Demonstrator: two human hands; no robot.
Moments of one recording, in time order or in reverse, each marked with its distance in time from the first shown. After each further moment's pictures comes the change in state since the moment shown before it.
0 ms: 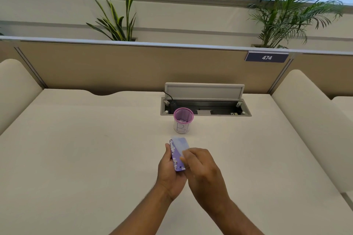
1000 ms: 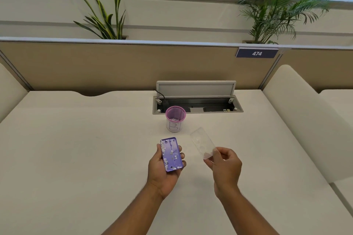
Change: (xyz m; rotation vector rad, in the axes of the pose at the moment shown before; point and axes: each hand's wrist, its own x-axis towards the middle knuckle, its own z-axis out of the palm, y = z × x) left_hand 0.020 -0.001 -0.010 0.065 -0.049 0.021; right_hand -0.009 0.073 0.010 0.771 0.406 1.303
